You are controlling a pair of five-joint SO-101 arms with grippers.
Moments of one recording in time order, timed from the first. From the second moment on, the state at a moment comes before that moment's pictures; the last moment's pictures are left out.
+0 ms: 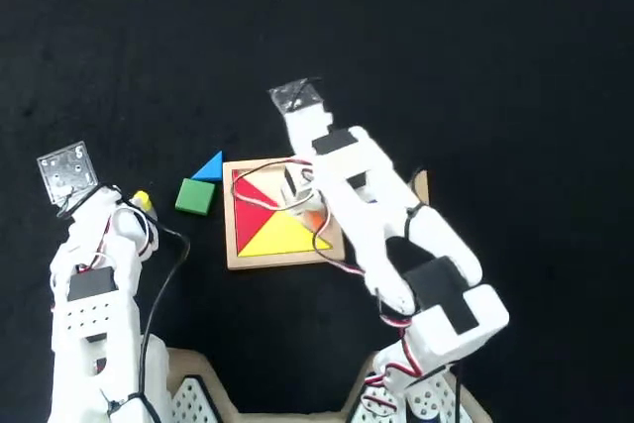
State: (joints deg) left arm -19.6 -56.9 82.3 27.3 8.3; right arm -23.5 7.1 24.8 56.7 -2.8
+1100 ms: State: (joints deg) left arm -19.5 -56.9 82.3 27.3 8.3; right arm -25.1 6.5 26.9 57.5 -1.0
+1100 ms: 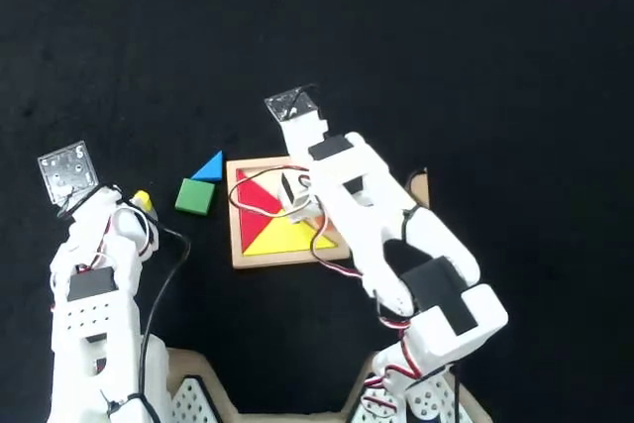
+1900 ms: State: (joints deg) left arm -19.5 -56.9 82.3 27.3 8.3; right arm -29.2 -3.6 32.8 57.6 5.8
